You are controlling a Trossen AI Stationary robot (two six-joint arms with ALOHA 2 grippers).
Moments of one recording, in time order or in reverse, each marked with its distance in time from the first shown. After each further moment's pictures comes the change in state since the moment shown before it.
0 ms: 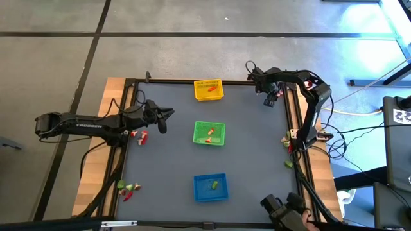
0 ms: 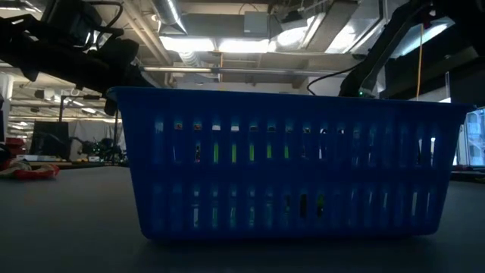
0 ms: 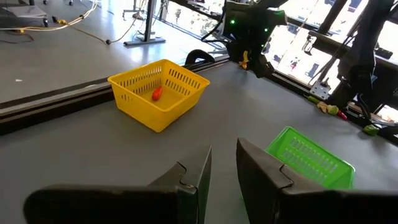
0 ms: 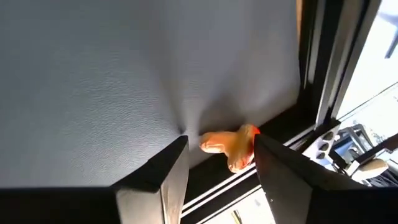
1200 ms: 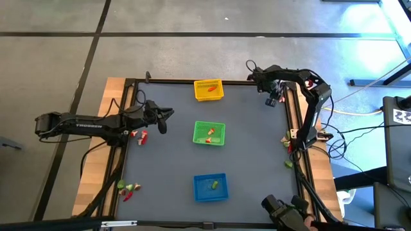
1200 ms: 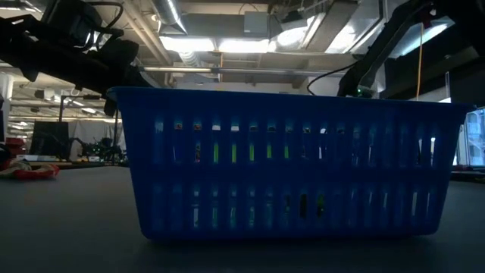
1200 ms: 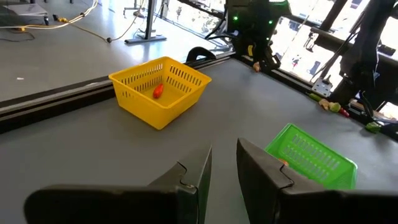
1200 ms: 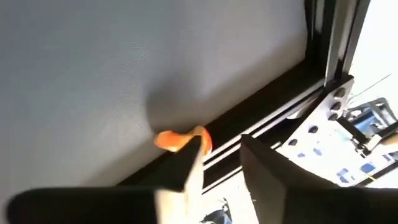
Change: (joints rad) left arm 0.000 0.000 0.000 -0.006 0.000 -0.001; right arm -0.005 -0.001 0.050 -0.168 -0.009 0.120
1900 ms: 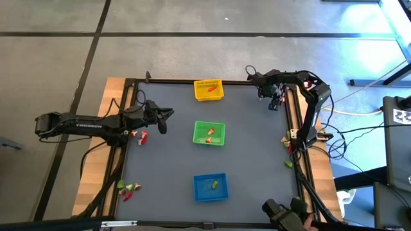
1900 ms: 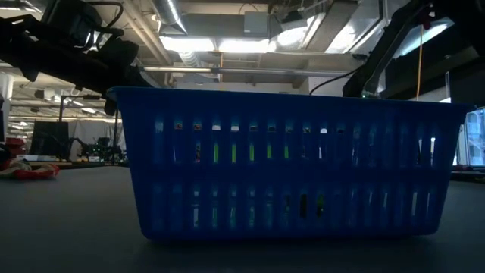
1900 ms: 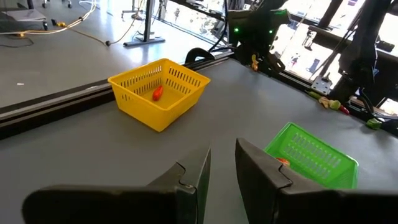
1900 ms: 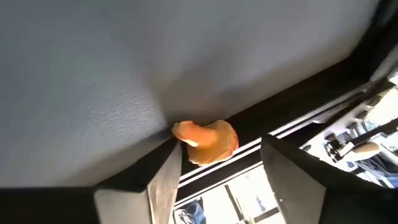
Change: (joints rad) left arm 0.000 0.000 0.000 -0.001 0.000 0.027; right arm 0.012 0.005 -0.098 0.060 0.055 -0.108
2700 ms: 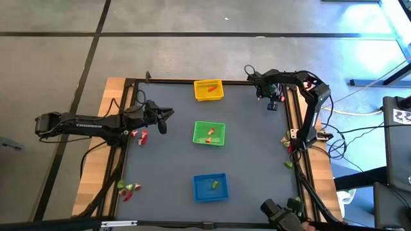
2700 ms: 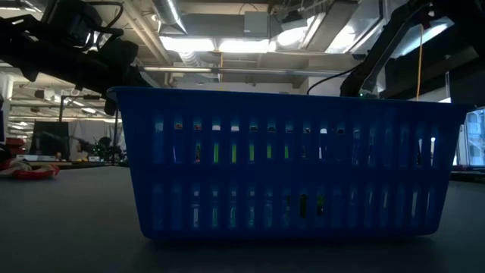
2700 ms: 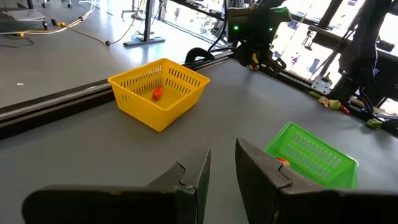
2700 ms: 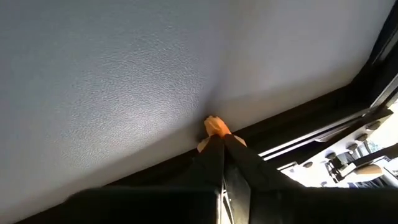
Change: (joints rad) left arm 0.000 0.000 0.000 -0.001 0.000 0.000; right arm 0.013 0.000 0.022 -0.009 -0.069 -0.060
